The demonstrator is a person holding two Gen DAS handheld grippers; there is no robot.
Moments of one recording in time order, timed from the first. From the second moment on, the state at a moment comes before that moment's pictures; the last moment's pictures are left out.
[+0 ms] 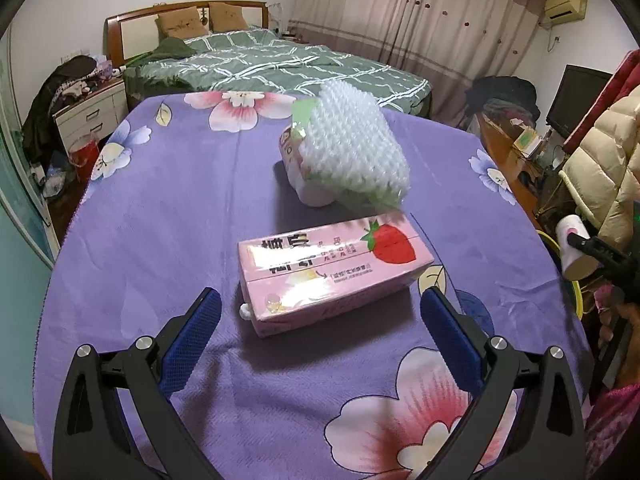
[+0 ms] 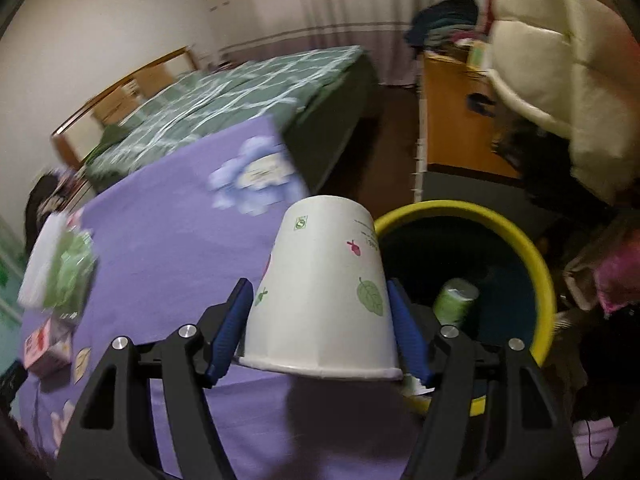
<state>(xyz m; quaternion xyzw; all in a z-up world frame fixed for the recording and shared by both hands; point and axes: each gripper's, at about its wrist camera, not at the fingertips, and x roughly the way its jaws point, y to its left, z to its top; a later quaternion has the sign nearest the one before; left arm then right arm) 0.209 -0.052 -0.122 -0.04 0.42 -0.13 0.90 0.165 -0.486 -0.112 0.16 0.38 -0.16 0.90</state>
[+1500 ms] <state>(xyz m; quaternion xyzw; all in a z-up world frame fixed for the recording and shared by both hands) 0.223 -0.146 -0.122 0.04 0.44 -0.26 0.86 0.156 -0.513 -0.123 0.17 0.36 -0.20 0.89</state>
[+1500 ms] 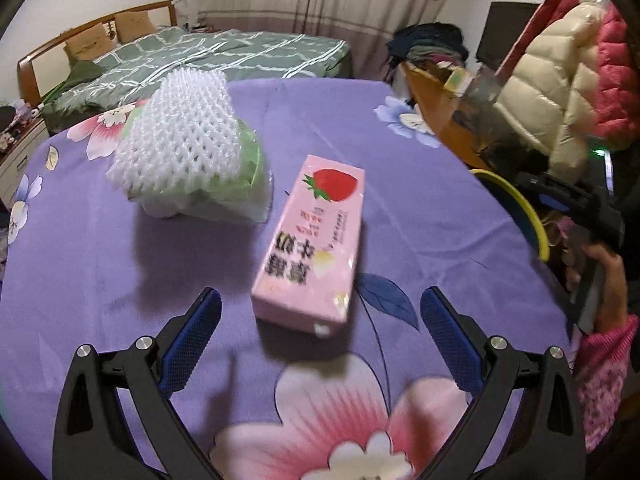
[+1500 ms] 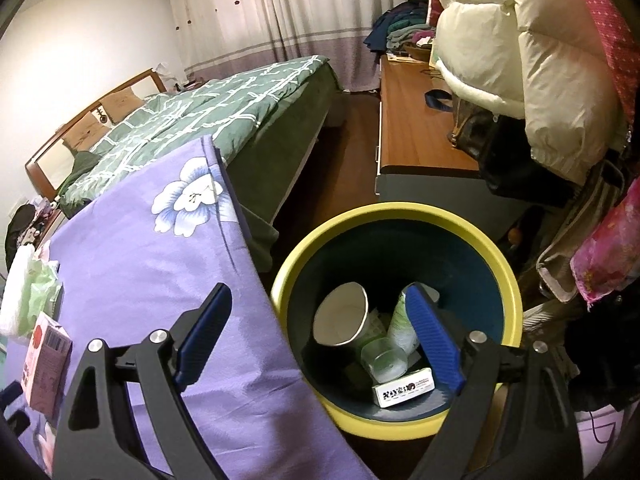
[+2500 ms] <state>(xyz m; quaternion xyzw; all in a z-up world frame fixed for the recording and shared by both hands) 0.244 -0.228 -0.134 0.12 0.43 -0.23 0.86 0.152 -0.510 -0.116 0.16 0.36 -0.18 0.90</state>
